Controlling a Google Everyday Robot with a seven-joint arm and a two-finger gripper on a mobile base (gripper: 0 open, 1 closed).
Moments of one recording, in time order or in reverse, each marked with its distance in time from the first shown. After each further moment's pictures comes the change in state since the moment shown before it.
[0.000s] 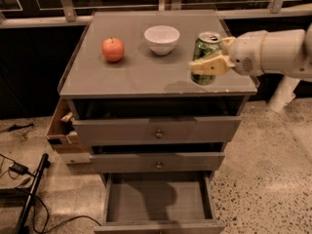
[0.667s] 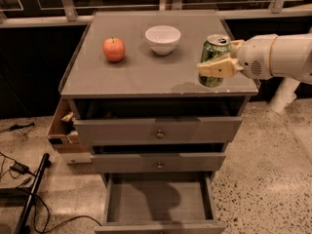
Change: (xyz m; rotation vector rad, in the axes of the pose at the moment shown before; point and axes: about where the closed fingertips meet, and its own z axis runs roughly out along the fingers) arm 0.012 -0.004 -0.019 0.027 0.012 0.019
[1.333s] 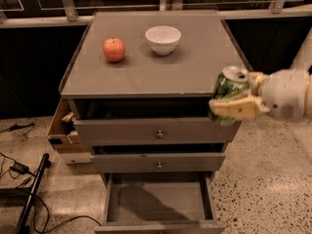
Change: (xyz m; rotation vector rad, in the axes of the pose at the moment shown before) arm 0.036 0.083 -0.068 -0.114 -0.023 0.029
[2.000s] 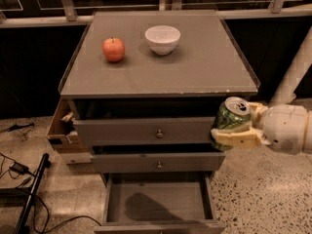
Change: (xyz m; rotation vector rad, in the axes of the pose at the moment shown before) arm 0.057 0.030 -0.001 -0.046 -0.059 -0.014
